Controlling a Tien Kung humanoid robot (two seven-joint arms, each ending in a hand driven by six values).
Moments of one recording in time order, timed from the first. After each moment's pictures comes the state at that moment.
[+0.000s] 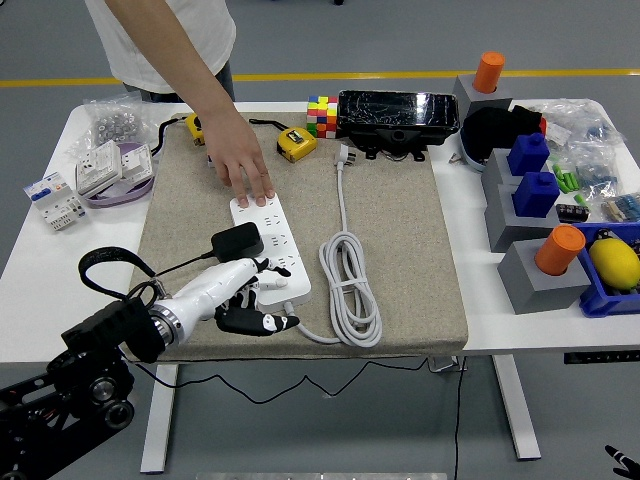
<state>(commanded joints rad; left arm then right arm) -0.30 0.44 -0.70 -1.67 1.70 0.03 0.43 0.05 -0.32 0.98 0.42 -0.55 -0.05 -0.12</state>
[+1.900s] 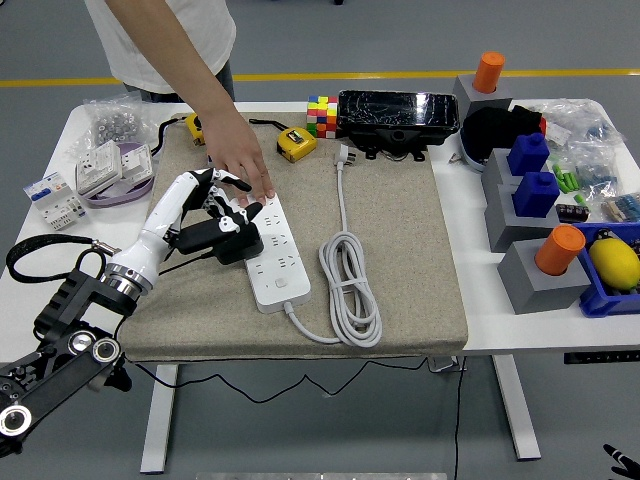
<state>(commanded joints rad) -0.29 0.38 -0.88 -1.47 1.26 0.40 -0.09 0.05 -0.31 0.98 0.42 -0.55 -0.05 -0.12</state>
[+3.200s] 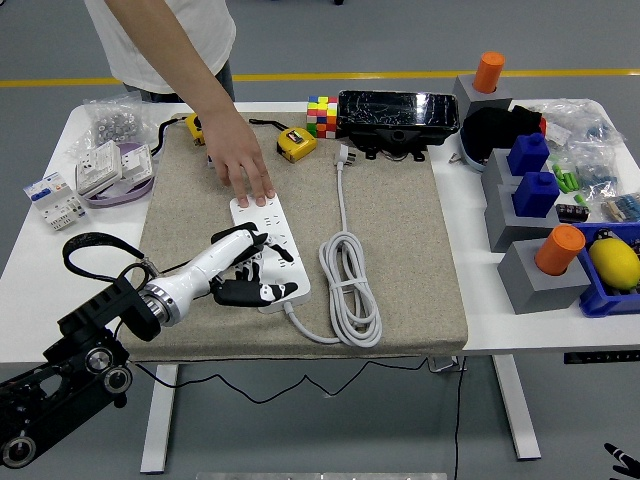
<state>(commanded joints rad) -0.32 0.41 -0.77 -1.57 1.54 0.02 0.28 0.06 -0.32 0.97 0.42 -0.55 -0.05 -0.12</state>
